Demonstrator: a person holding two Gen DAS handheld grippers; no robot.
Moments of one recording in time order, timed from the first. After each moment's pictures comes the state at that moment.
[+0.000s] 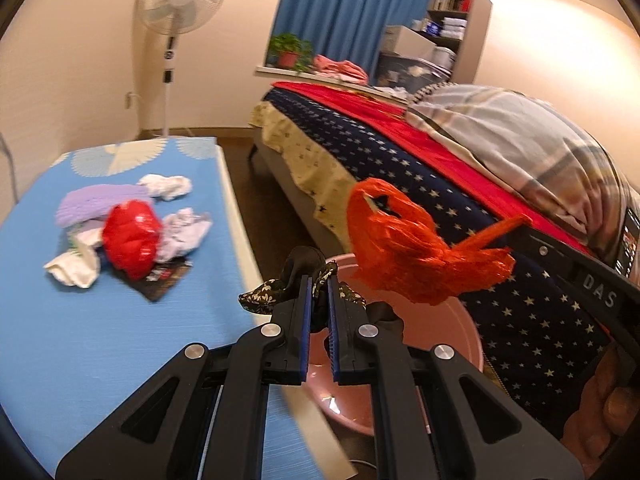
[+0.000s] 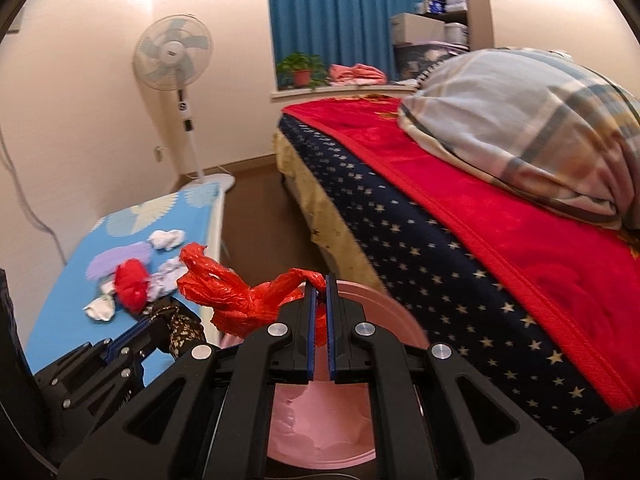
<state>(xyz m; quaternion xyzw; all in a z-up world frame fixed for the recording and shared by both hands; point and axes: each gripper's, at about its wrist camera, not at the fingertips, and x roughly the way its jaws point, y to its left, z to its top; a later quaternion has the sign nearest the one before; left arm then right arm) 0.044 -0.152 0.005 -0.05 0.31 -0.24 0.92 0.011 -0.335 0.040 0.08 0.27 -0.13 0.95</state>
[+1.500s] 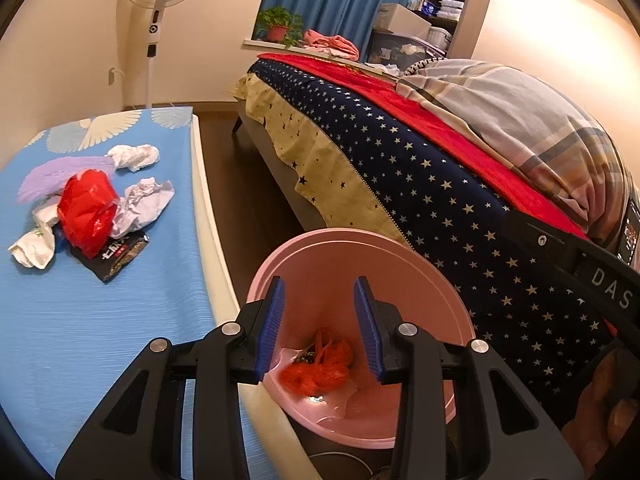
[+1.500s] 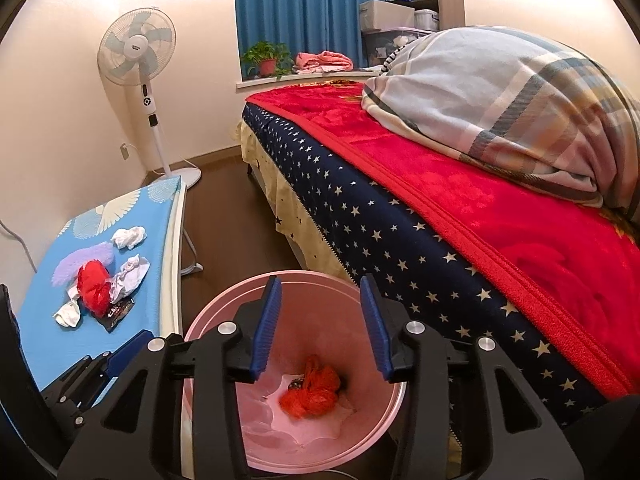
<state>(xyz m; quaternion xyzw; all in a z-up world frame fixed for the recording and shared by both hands) 0.059 -0.178 -0.019 -0.05 0.35 -0.25 0.90 0.017 -0.353 0.026 0.09 0.29 -0.18 0.94</state>
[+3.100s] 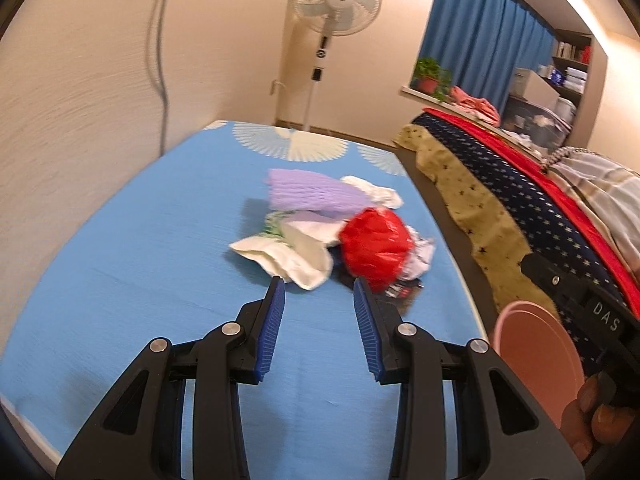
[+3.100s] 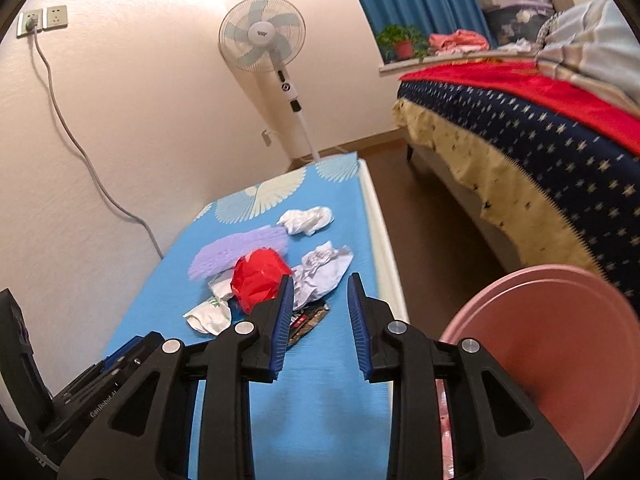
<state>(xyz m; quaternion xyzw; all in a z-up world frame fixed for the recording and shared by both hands) 0.085 0.025 -0.021 -0.11 0.31 0.00 0.94 0.118 -0.217 -0.019 0.16 0.28 0.09 0.94</state>
